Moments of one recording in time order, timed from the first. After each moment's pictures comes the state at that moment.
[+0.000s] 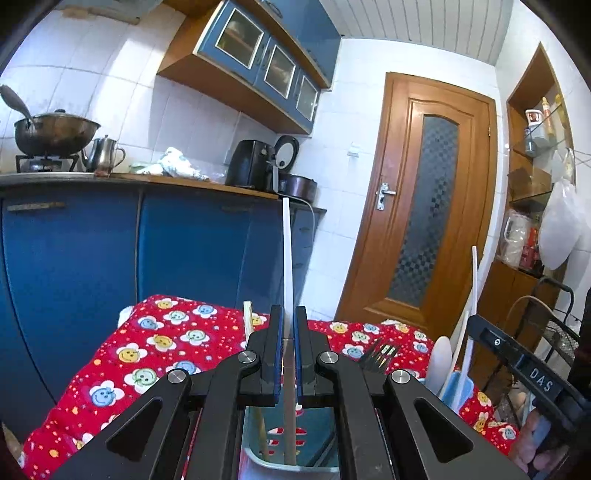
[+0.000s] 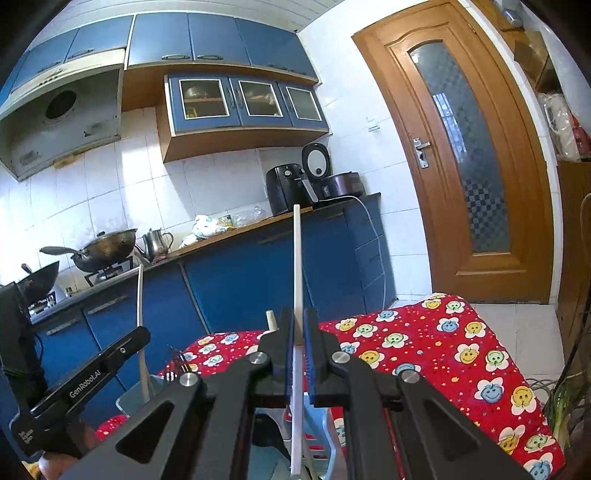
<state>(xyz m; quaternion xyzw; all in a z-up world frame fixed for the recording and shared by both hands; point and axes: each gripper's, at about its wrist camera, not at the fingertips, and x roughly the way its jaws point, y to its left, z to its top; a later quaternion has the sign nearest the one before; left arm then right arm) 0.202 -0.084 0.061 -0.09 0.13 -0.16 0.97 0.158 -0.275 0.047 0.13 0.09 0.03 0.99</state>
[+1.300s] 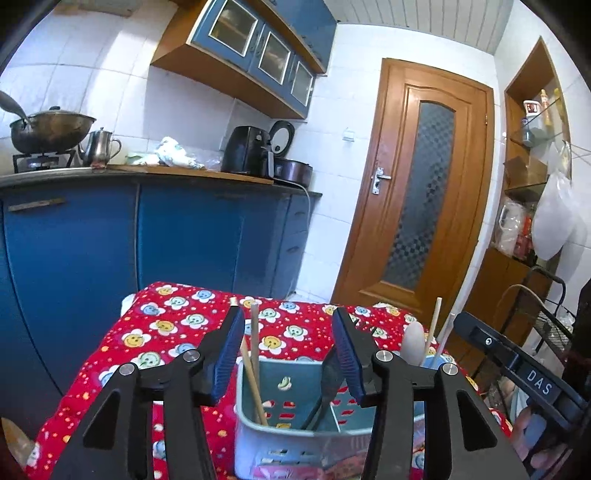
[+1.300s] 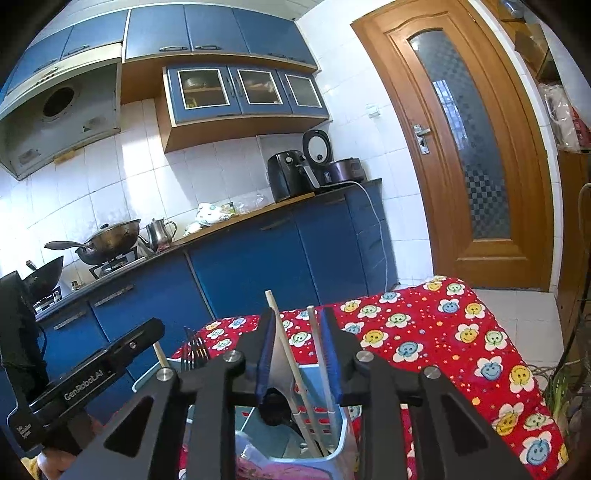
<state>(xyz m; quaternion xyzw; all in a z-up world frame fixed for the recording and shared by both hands) 0.178 -0.085 0.074 -0.08 0.16 -0.16 0.97 0.143 -0.274 0.052 0.15 0.13 0.04 0.98</state>
